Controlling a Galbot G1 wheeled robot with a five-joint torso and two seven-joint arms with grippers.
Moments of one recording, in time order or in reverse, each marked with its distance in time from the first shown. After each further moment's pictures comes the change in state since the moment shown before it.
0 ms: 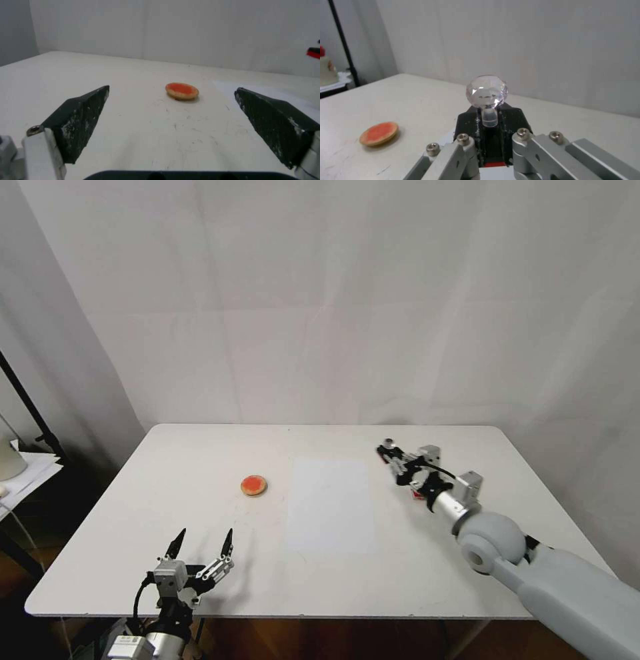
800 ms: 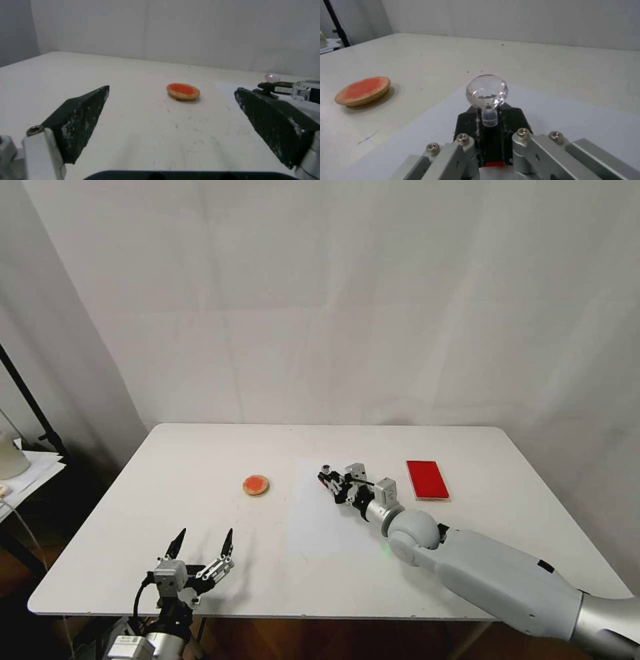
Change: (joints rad) left arm 0.000 0.000 0.000 0.000 0.000 0.000 0.000; right arm 0.102 0.172 -0.195 -0.217 0.050 -0.050 0.040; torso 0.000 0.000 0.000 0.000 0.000
